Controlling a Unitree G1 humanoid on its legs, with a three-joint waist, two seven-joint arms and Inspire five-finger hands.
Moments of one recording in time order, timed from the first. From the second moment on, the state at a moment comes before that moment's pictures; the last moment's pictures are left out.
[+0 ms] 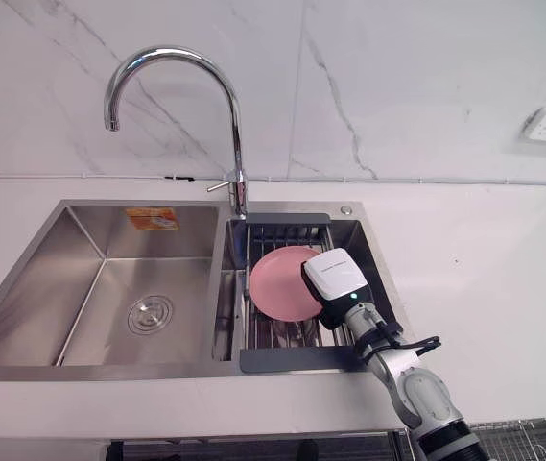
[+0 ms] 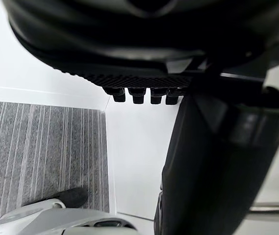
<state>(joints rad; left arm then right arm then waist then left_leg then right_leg) 0.26 0.13 0.08 0.99 0.16 -0.27 0.35 -0.05 -0.53 0.25 -0.03 -1.14 -0.05 -0.20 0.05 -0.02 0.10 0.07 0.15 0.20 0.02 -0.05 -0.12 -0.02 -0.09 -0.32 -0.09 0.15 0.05</state>
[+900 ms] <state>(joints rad) 0.27 0.10 0.11 0.99 0.15 -0.30 0.38 -0.12 -0.41 -0.06 -0.13 -0.74 0.05 -0.22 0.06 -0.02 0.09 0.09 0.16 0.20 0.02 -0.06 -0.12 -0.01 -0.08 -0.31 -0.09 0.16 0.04</state>
